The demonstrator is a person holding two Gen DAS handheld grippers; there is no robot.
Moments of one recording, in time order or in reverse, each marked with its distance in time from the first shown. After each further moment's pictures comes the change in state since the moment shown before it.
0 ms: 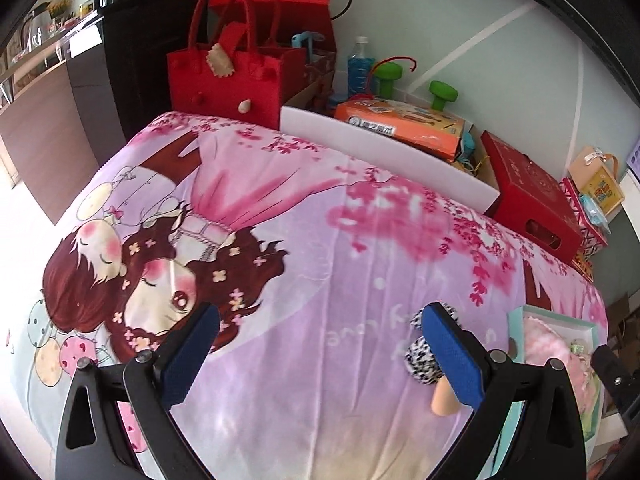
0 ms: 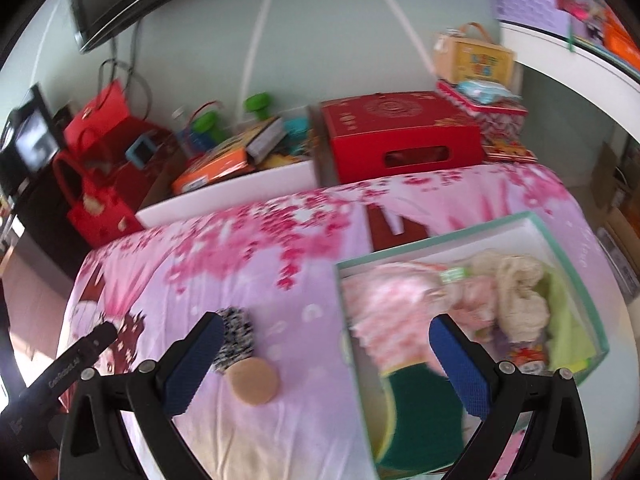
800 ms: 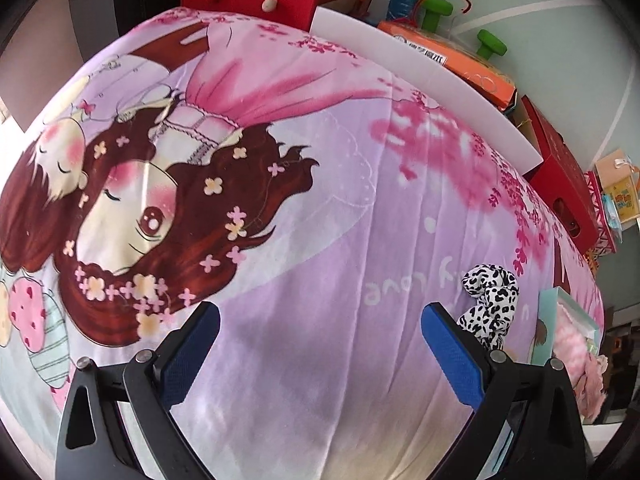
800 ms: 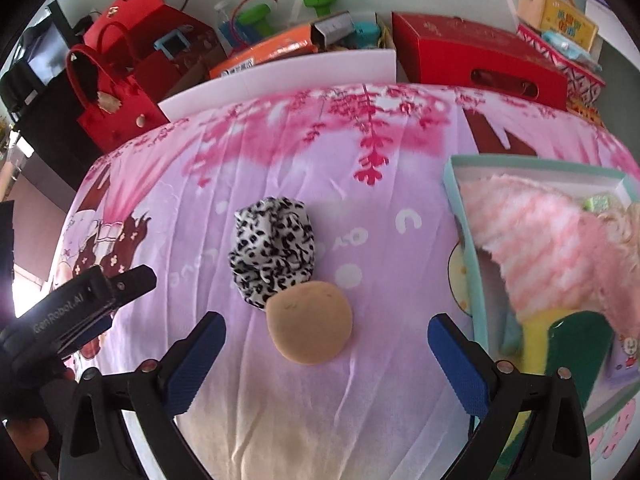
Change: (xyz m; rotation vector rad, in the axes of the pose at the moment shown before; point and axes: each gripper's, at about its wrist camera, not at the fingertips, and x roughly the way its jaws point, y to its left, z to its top) left arm 0.074 0.032 -0.022 -0.133 0.260 -0.034; right arm 0.090 0.052 -0.053 -0.115 0.266 0.086
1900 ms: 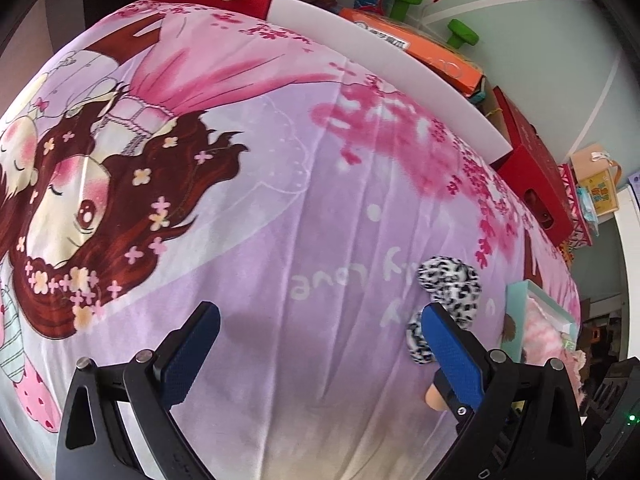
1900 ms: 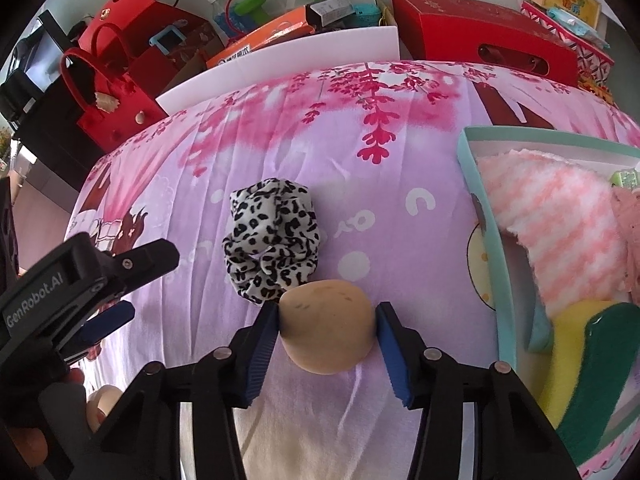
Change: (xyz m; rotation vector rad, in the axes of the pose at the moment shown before) left arm 0.013 -0.028 0.001 0.015 0.030 -0.116; right arm 0.018 -0.004 -0.003 0.025 0.030 0.051
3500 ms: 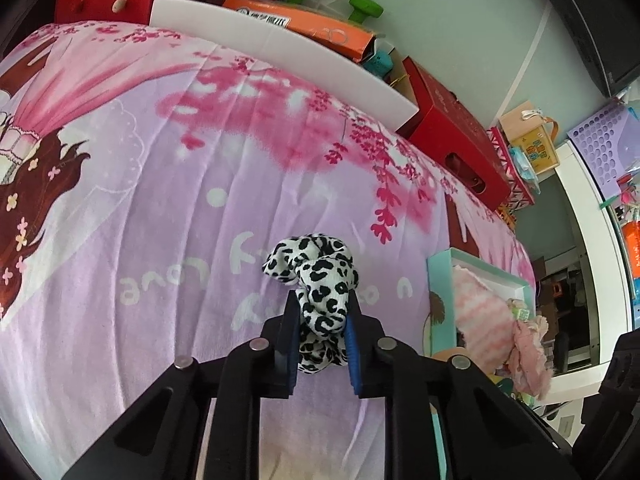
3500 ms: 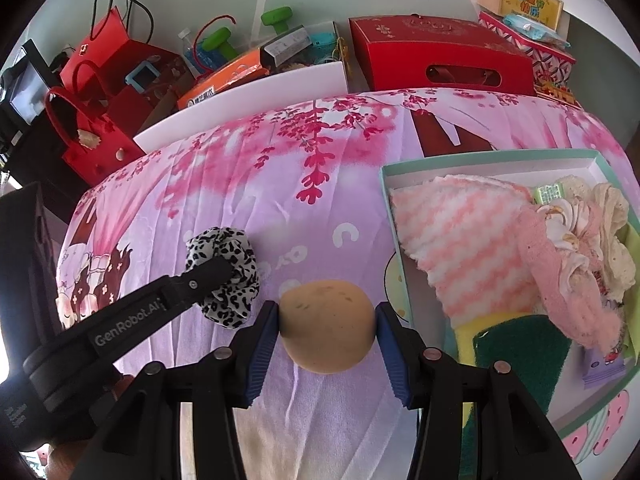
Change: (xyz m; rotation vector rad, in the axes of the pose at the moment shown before) left arm 0.018 -0.063 -0.012 0.159 0.007 -0.231; right arm -0.039 -0.035 0.009 0.067 -0.070 -0.063
